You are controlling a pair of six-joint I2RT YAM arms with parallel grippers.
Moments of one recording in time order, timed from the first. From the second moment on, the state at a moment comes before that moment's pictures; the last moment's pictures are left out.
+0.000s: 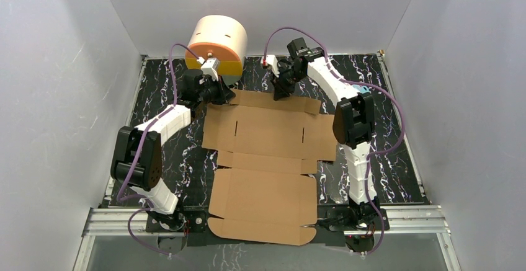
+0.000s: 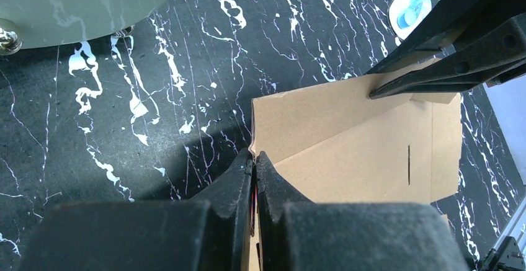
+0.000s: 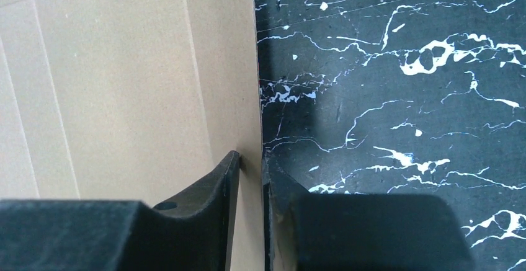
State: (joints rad) left arm -0.25 1.64 1.04 0.14 0.42 -0.32; right arm 0.43 2.25 2.12 -1.03 -0.69 -0.79
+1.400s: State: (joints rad) left arm -0.16 1.21 0.98 -0.20 0.05 -0.54; right arm 0.77 1.71 1.40 -0.33 0.09 -1.20
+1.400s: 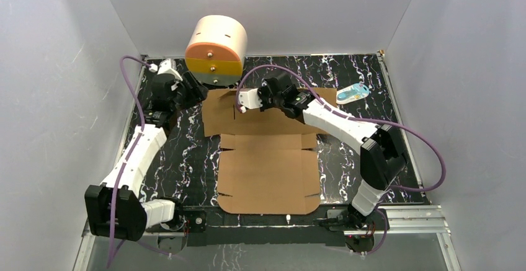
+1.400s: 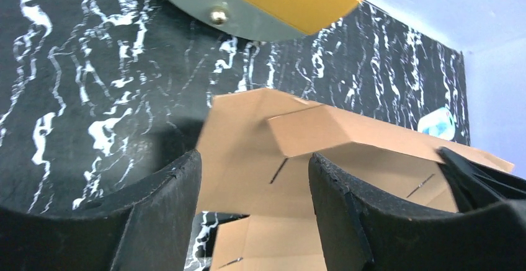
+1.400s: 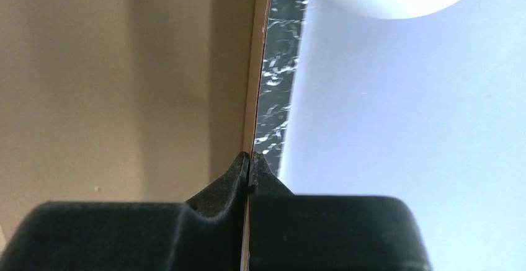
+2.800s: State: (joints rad) left arm -0.14 1.31 0.93 -0.21 0.18 -0.54; right arm 0.93 1.45 0.95 0.11 0.27 -1.41
